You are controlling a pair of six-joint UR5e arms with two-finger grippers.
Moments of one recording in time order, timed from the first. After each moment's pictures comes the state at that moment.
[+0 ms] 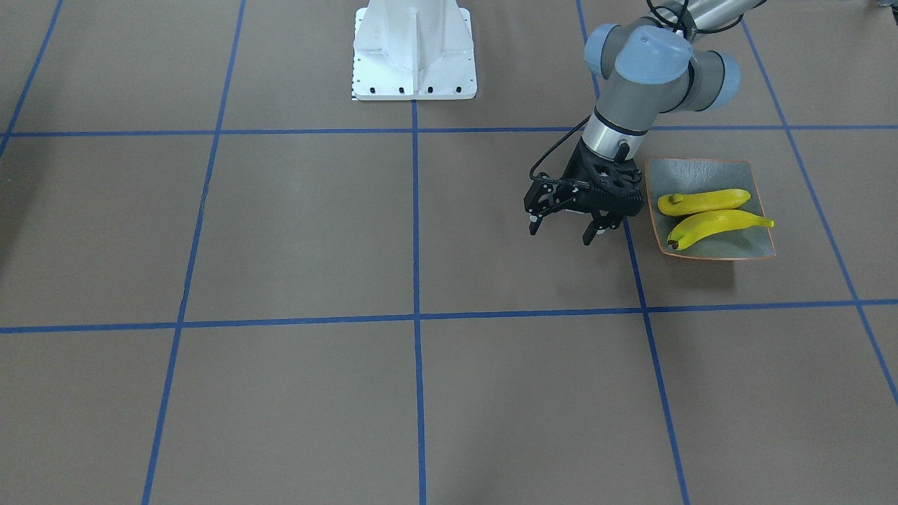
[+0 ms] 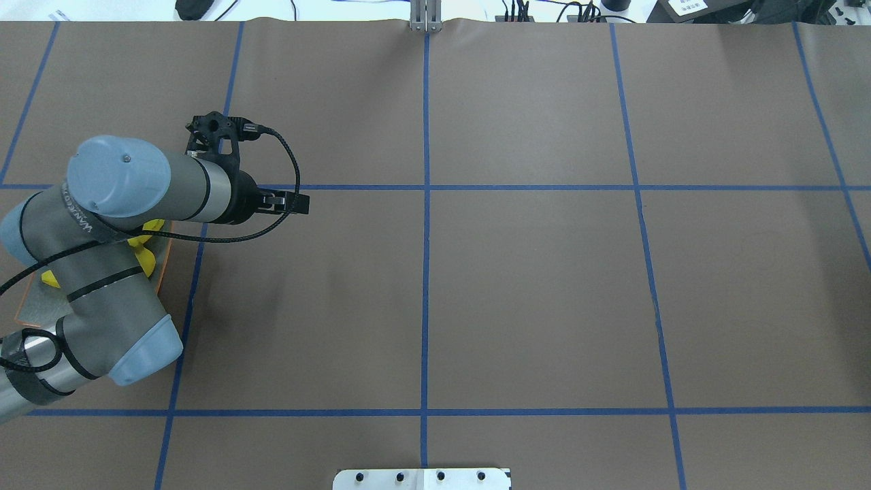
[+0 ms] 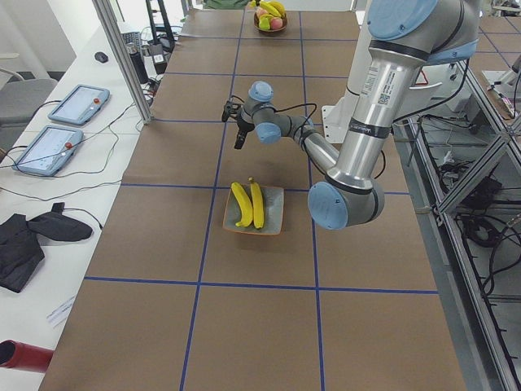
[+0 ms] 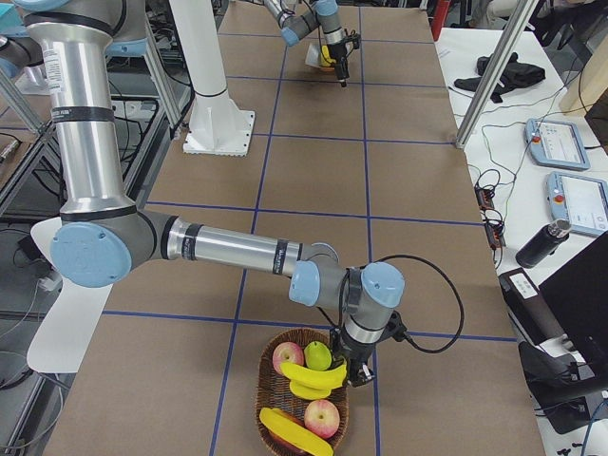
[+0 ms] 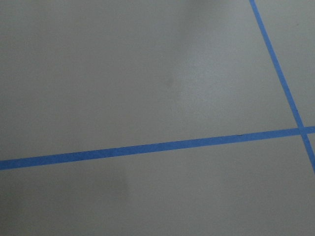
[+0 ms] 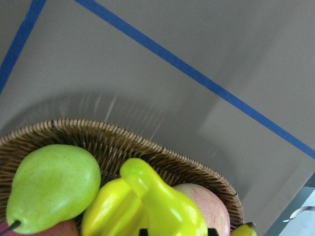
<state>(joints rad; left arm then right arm) -0.66 -1.93 -1.78 -2.05 -1.78 -1.07 1.57 -1.47 1.38 -1.63 2.02 -0.63</state>
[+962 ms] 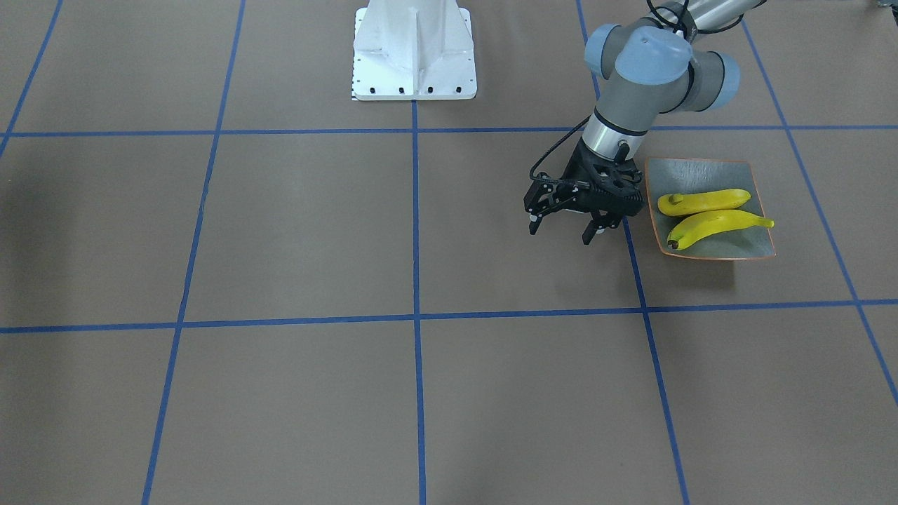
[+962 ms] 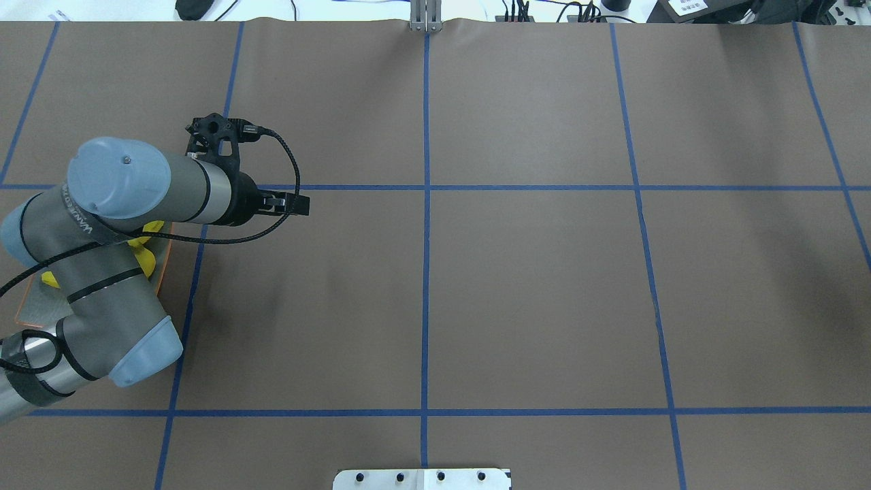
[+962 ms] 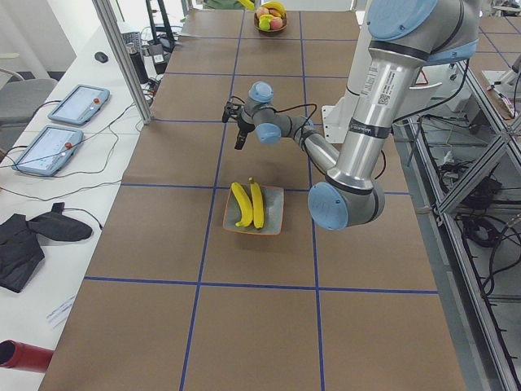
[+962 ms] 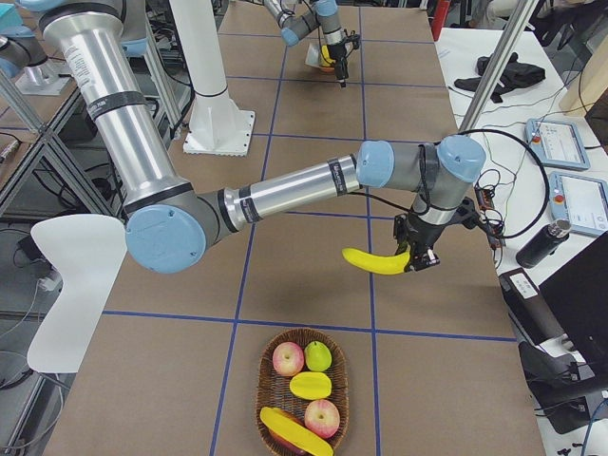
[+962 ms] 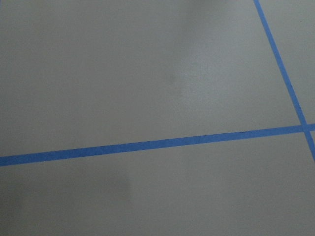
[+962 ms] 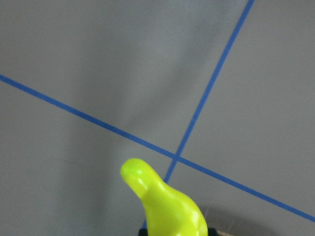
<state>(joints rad) -0.66 -1.93 -1.78 -2.05 -1.79 -1.09 1.54 -1.15 1.51 -1.92 2.33 -0.36</state>
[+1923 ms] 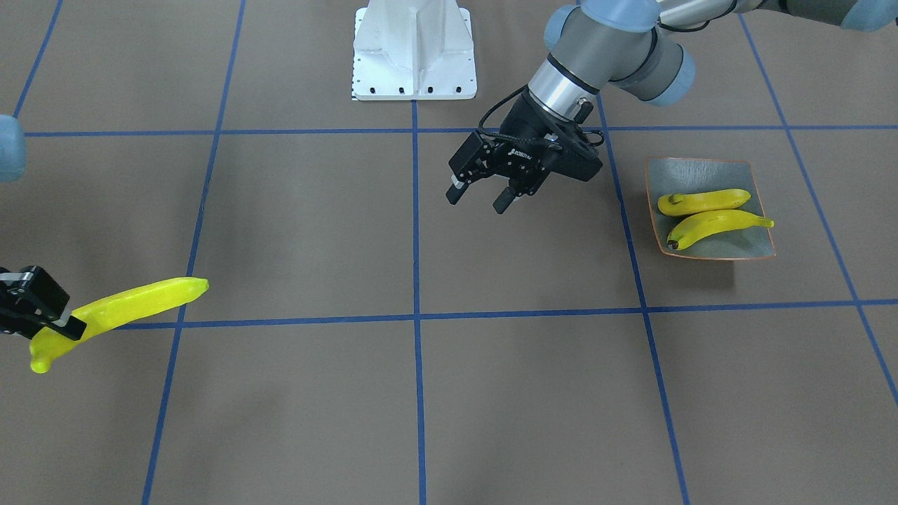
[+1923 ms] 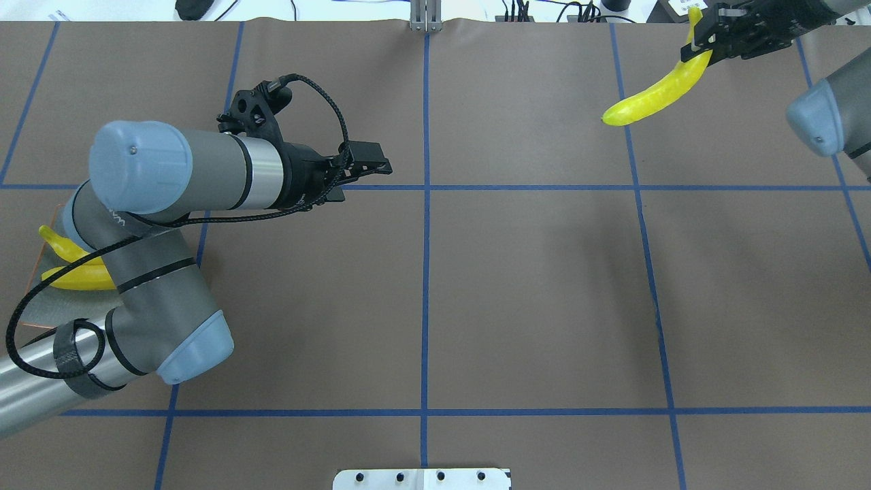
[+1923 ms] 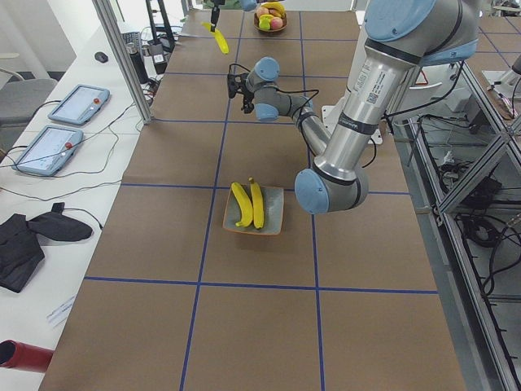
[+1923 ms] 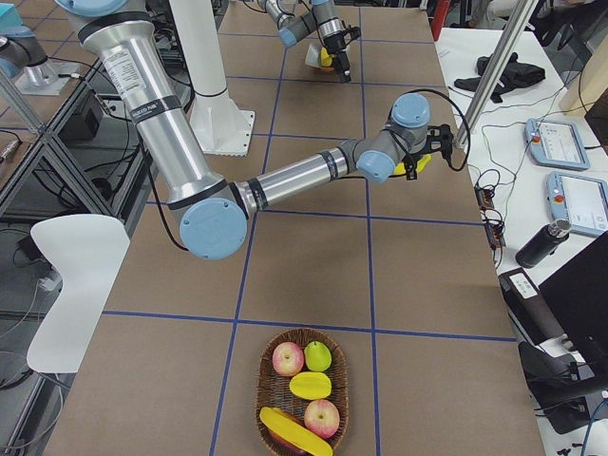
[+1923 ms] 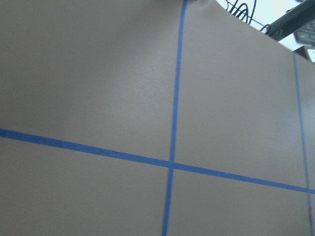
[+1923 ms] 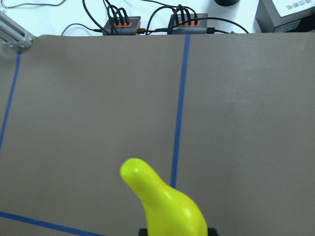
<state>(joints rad) -0.62 -2.09 -1.78 -2.29 -1.79 -1.67 1.20 -1.13 1.52 -0.98 2.38 0.98</state>
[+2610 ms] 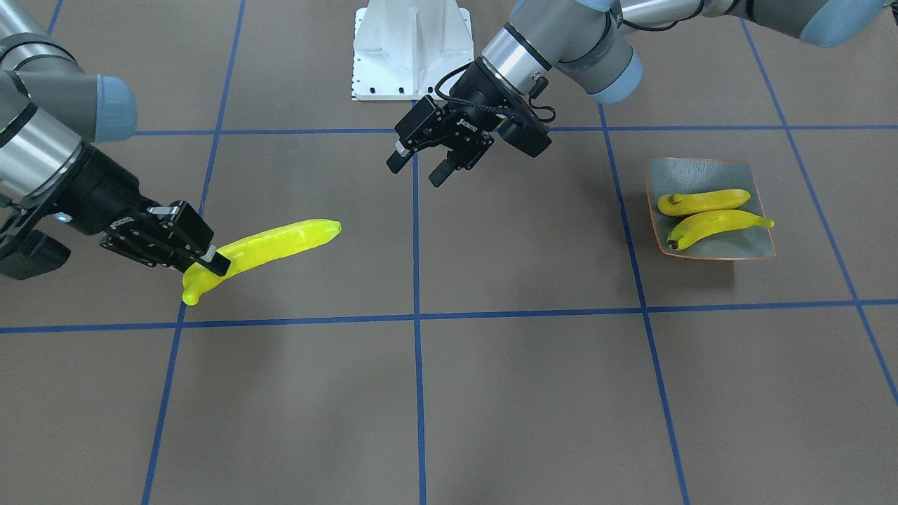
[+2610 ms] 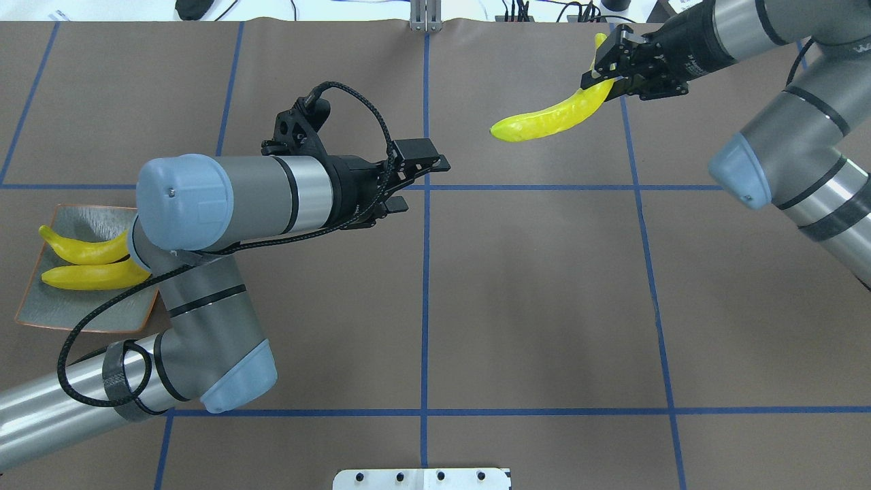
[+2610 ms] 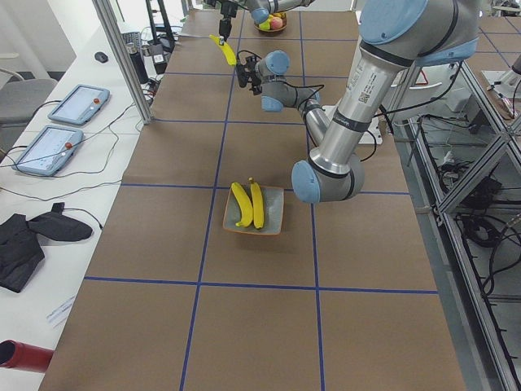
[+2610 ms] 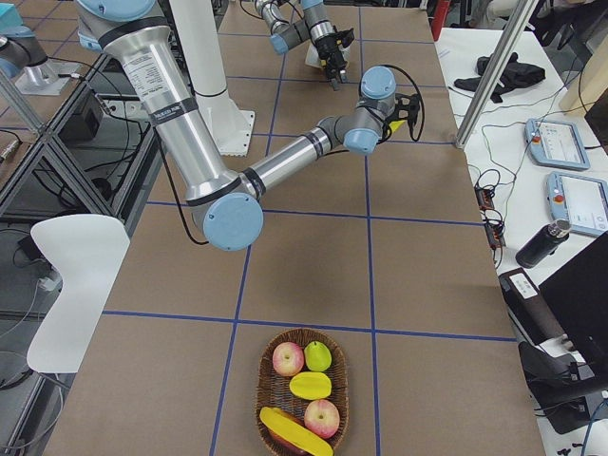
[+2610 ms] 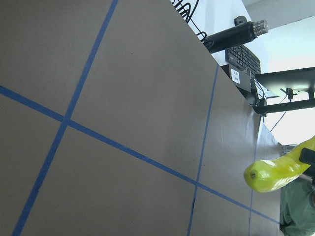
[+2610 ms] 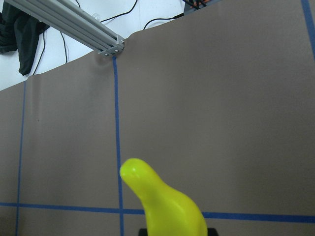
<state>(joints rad) -0.54 -2.17 -1.75 -2.40 -1.67 -1.86 1.03 -1.11 1.67 -0.89 2.30 1.38</state>
